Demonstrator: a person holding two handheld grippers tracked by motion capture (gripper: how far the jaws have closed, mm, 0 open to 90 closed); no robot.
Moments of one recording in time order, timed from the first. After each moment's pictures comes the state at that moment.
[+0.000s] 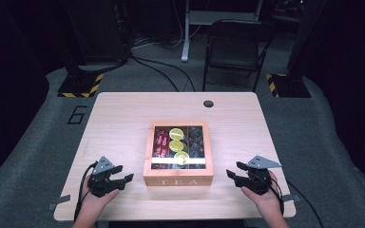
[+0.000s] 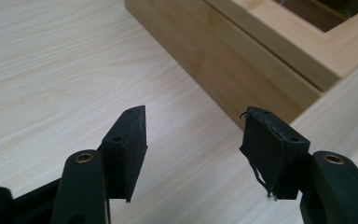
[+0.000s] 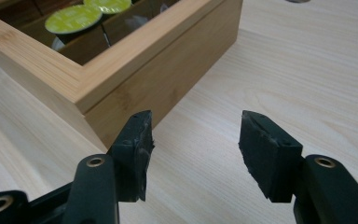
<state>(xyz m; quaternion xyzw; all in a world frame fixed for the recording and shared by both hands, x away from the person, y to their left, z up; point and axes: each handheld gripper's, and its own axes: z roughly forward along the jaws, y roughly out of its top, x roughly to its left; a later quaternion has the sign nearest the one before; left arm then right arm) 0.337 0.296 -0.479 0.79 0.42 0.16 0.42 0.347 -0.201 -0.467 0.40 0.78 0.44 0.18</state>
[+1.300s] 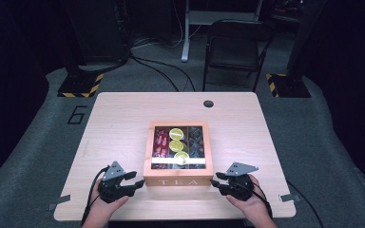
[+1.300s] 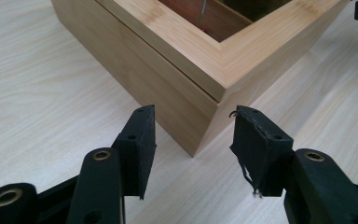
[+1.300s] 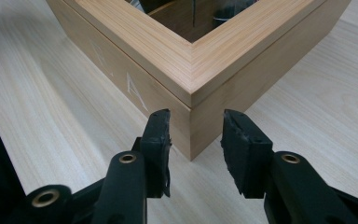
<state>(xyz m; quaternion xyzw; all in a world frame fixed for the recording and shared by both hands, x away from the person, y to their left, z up) 0.326 0.260 -0.479 0.81 0.37 0.13 0.43 0.337 -0.150 -0.476 0.33 0.84 0.41 0.14</state>
